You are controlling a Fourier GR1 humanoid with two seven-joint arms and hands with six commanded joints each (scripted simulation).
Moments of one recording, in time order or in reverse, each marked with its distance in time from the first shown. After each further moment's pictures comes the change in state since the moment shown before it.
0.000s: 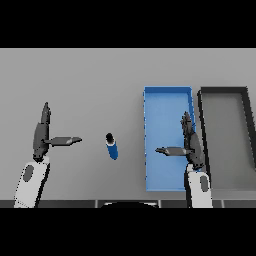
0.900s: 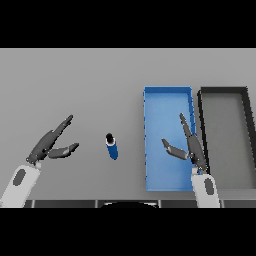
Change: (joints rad) left arm 0.042 0.224 -0.137 -0.088 0.008 -0.434 -0.175; right arm 0.036 -0.158 0.106 -0.088 0.190 0.059 -0.056
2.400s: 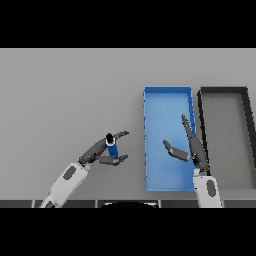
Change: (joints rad) left arm -0.153 -0.410 -0.246 0.227 -0.159 0.003 0.054; right arm 0.019 -0.007 -0.012 -0.016 -0.019 0.014 -0.004
